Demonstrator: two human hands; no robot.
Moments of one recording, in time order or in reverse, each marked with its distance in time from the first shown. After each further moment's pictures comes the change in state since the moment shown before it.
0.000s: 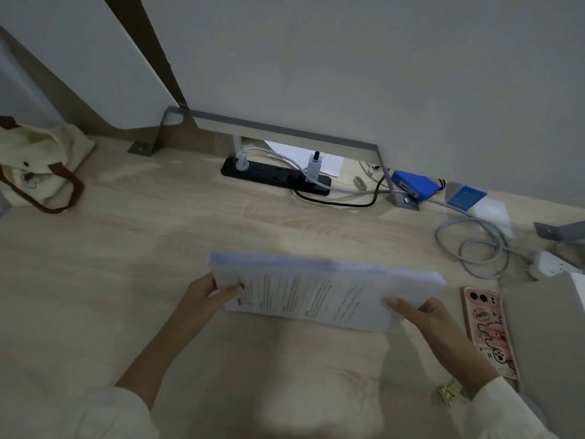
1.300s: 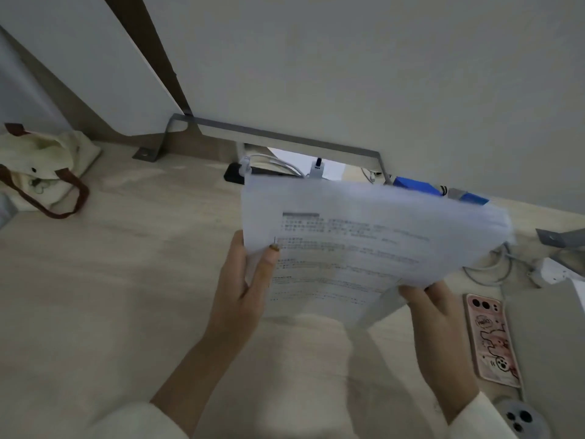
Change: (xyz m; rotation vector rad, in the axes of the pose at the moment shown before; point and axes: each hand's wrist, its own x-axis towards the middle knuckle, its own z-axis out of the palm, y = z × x) left_hand -0.029 0.082 0.045 -0.231 0.171 0.539; right_hand -0.018 -0.043 0.047 0.128 0.291 -0.352
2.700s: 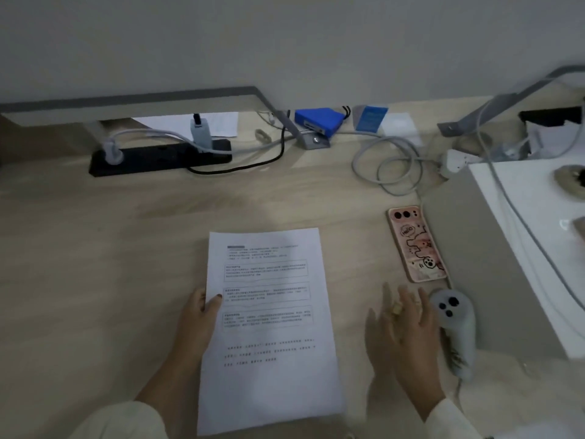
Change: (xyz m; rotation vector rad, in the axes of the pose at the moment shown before) left_hand -0.025 -0.154 0.035 0.393 -0.215 -0.858; right_hand -0.083 0.142 -0.112 -1.002 0.377 0.302
